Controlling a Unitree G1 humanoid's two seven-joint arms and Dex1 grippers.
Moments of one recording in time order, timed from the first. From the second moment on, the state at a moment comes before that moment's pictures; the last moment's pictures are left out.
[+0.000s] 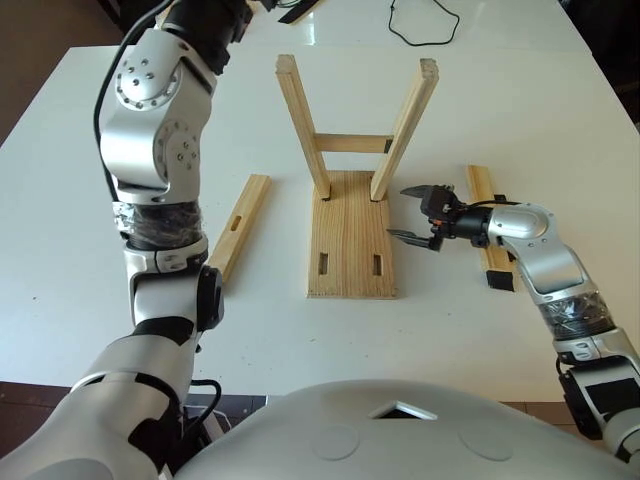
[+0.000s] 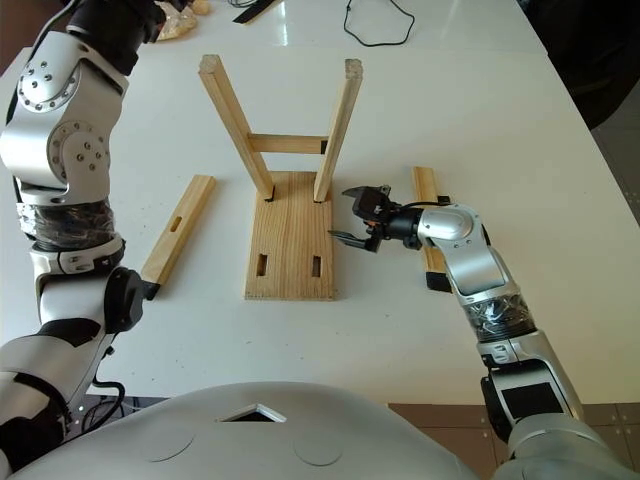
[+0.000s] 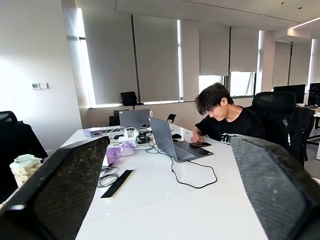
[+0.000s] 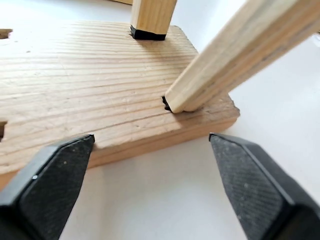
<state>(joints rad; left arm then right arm) -0.78 0.29 0.13 -0.06 -0.39 0.51 -0.22 -0.22 -0.55 0.26 0.04 0.04 0.15 0.92</state>
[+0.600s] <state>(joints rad) -0.86 0.20 0.05 0.05 -0.35 0.68 -0.16 -0.22 -0.52 0.29 0.02 0.02 0.15 0.89</state>
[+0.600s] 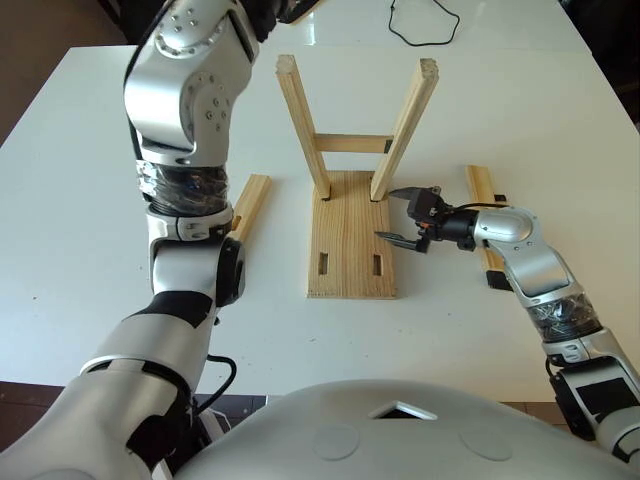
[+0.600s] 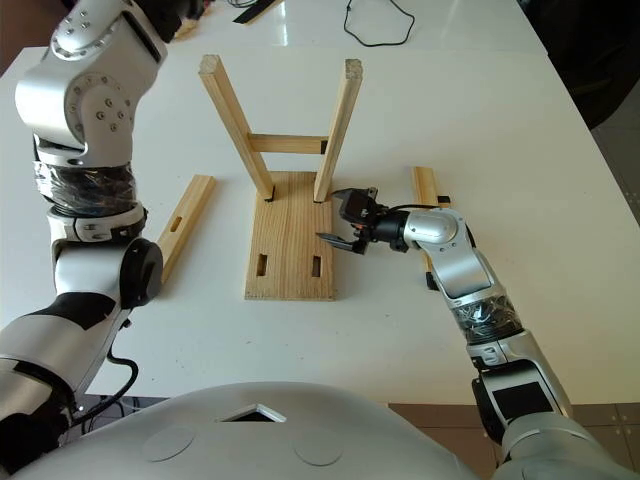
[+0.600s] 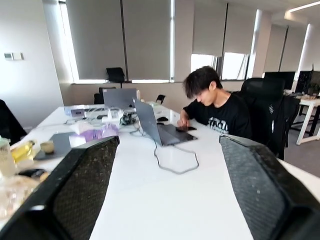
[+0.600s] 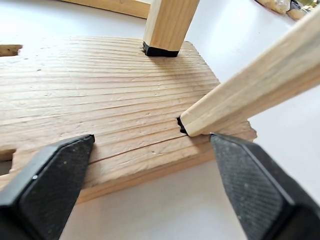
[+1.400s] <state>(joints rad) -0.90 0.45 0.23 -0.23 -0.37 0.79 -0.21 -0.16 -0.54 0.25 -0.06 0.04 0.20 0.85</state>
